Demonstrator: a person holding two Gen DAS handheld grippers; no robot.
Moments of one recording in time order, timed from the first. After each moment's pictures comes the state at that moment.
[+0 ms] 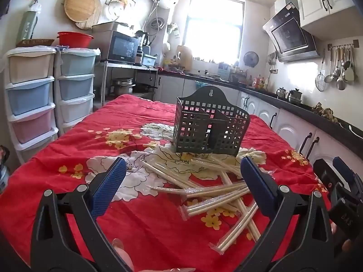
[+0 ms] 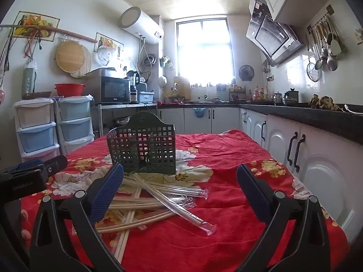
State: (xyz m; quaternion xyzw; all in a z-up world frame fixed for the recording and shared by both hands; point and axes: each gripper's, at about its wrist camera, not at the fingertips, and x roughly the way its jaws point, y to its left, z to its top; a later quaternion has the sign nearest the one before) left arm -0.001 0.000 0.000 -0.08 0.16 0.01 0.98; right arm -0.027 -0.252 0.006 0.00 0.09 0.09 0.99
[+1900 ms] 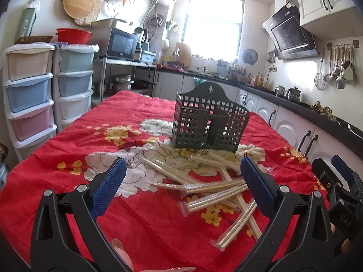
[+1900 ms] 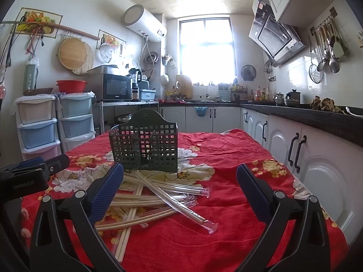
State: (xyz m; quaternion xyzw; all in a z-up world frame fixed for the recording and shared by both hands) left arm 0.001 0.003 -0.002 -0.08 0.18 0.01 0.98; right arm -0.028 -0.247 0.009 -0.01 0.09 0.10 0.99
